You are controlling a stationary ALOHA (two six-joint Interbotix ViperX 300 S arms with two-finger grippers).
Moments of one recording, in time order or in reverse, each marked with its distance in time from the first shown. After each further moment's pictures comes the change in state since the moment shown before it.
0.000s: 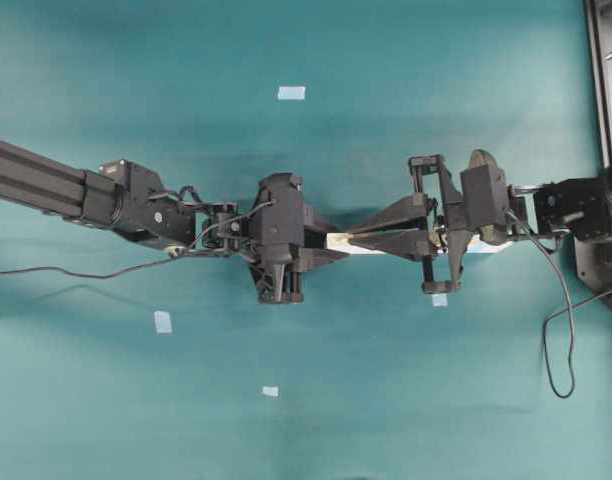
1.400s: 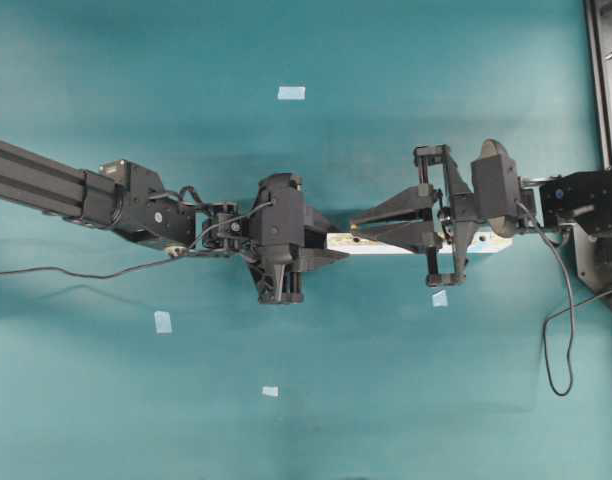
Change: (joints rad) left arm 0.000 0.000 0.000 0.000 0.002 0.000; right arm -0.028 -0.058 0.006 -0.025 -0.020 0.003
